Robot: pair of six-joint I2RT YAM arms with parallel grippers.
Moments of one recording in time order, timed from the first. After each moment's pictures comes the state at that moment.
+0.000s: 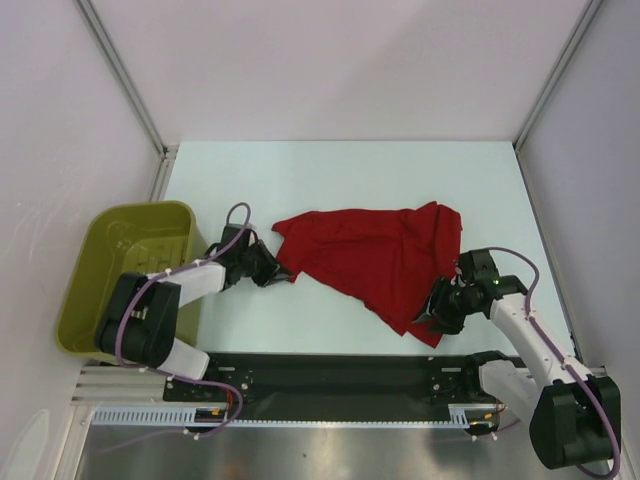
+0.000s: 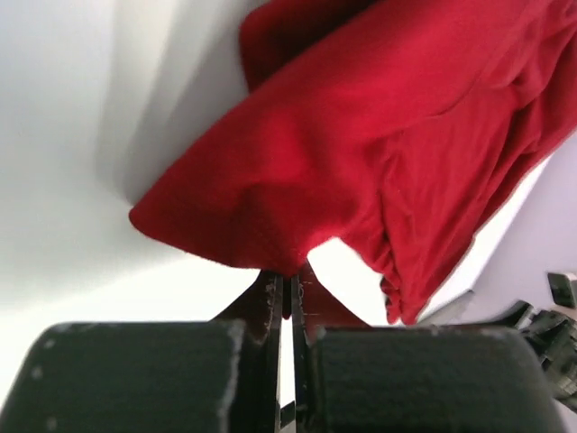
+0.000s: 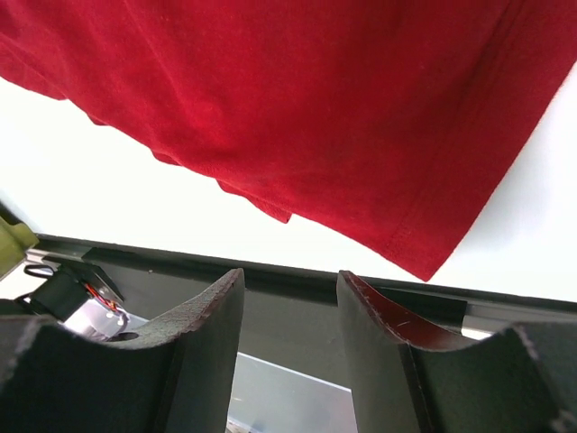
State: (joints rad) left arm -0.28 1.48 0.57 0.03 0.41 -0.94; right arm 0.15 0.95 0.55 -0.84 -0.40 0.63
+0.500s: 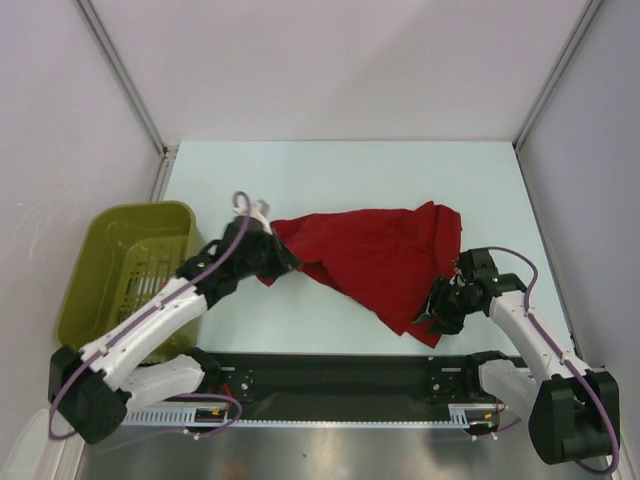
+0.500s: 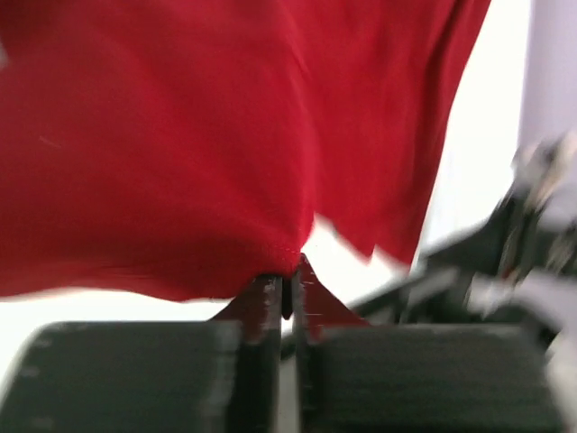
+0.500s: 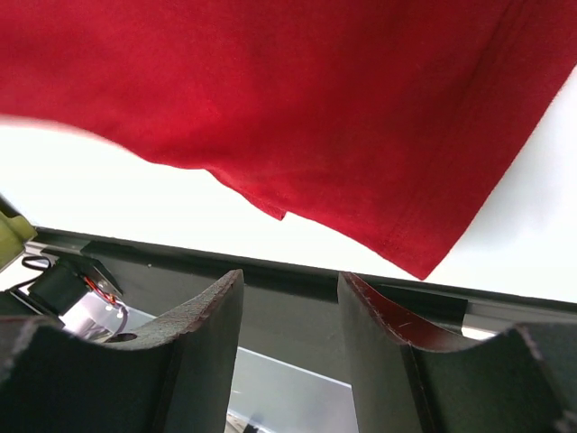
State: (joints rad) left arm -0.58 1.02 0.83 -0.45 0.05 -0.83; right arm 0.14 0.97 0.55 -0.85 -0.42 0.61
